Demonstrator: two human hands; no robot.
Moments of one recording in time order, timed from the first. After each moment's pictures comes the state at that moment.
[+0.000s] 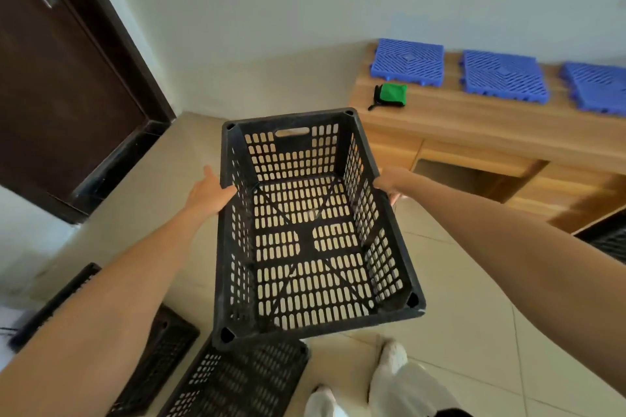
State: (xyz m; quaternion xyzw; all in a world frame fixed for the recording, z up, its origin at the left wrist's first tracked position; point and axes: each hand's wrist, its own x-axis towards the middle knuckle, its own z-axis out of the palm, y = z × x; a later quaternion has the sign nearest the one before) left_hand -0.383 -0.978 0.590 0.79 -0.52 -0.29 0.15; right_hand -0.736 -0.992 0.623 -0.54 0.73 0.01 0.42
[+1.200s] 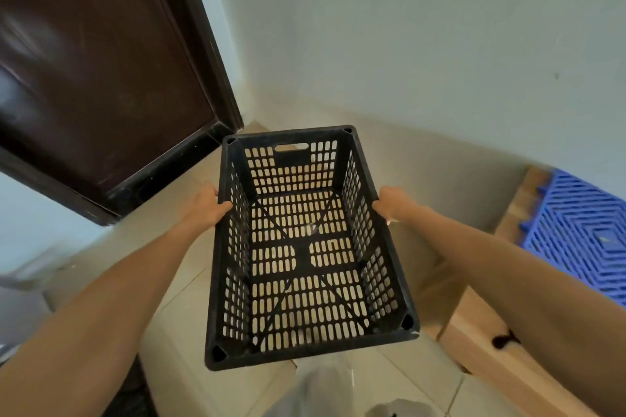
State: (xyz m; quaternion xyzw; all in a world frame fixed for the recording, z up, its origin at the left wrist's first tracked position) left_hand -0.213 -1.483 0.558 0.86 -0.35 -0.31 0.20; right_hand -0.545 -1.642 0.555 -0.75 0.56 0.10 0.32
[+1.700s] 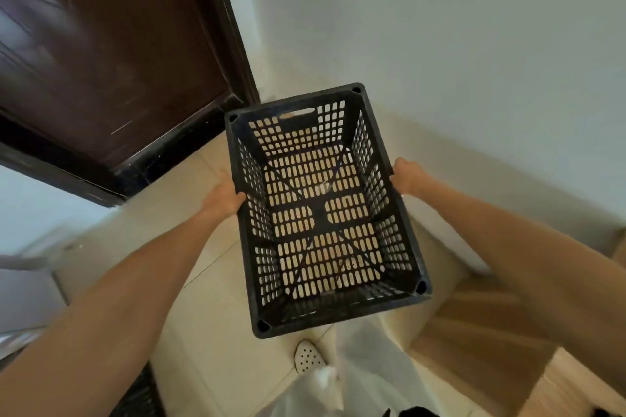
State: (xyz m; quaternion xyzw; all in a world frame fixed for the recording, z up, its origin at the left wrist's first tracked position) left_hand -0.114 -1.641 0.496 0.89 -0.31 -0.32 0.14; right_hand -0.408 -1.851 0.498 -0.76 0.56 0.14 0.29
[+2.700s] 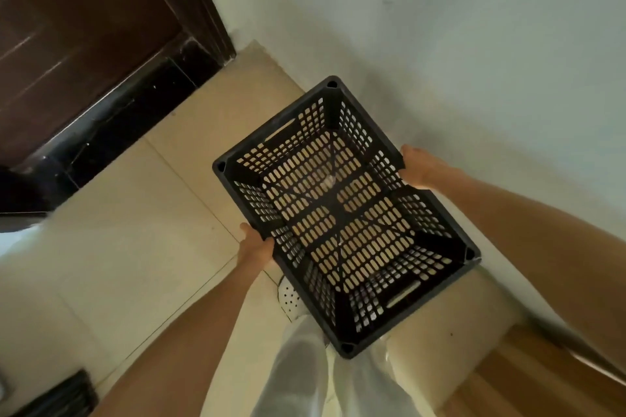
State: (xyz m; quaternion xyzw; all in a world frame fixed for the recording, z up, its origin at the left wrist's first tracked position) left_hand -0.016 -1.862 0.140 0.87 -0.06 -0.48 0.13; right_hand -0.217 -2.139 0.177 -0.76 0.52 0.27 0.28
